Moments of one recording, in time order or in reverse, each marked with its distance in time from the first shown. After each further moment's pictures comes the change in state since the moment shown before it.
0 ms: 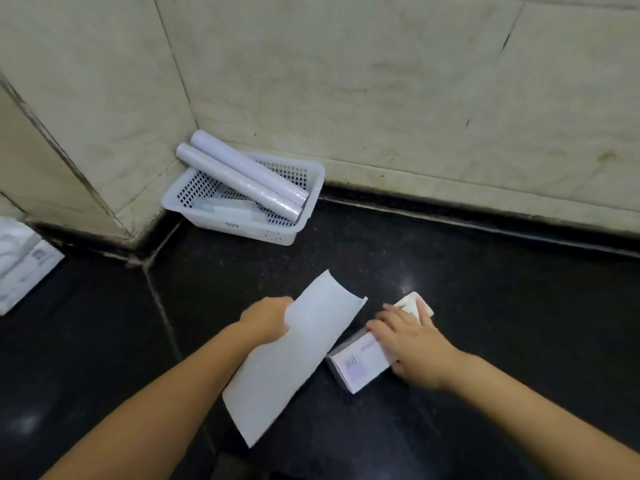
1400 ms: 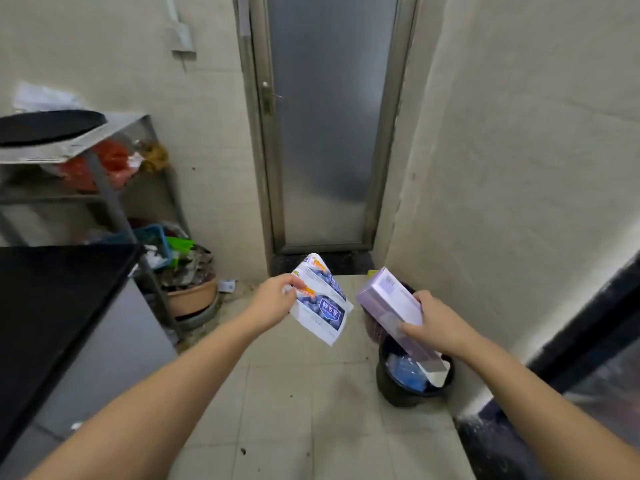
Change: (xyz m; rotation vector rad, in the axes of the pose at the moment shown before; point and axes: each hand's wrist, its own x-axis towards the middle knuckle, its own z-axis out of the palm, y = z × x) left_hand -0.575 0.549 0.420 0.011 -0.688 1.578; right_hand -0.822 -0.287 0.336 0.996 0.687 2.209
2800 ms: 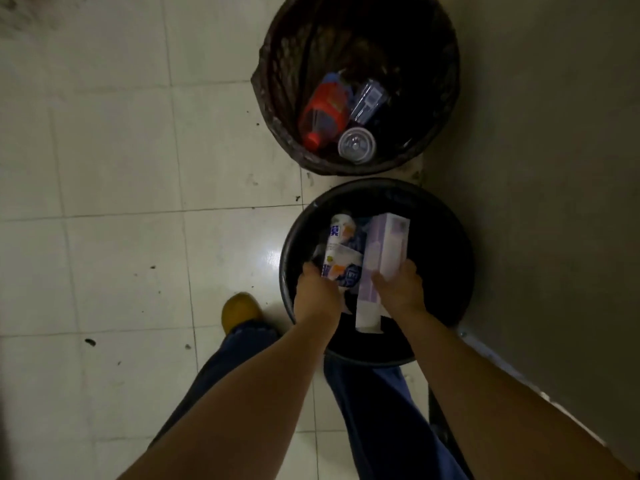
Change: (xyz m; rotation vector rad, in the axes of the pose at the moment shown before) left_hand 0.307 -0.275 0.697 0.084 -0.288 -1.032; right_hand 0.428 0.515 0.423 0.406 -0.413 0.923
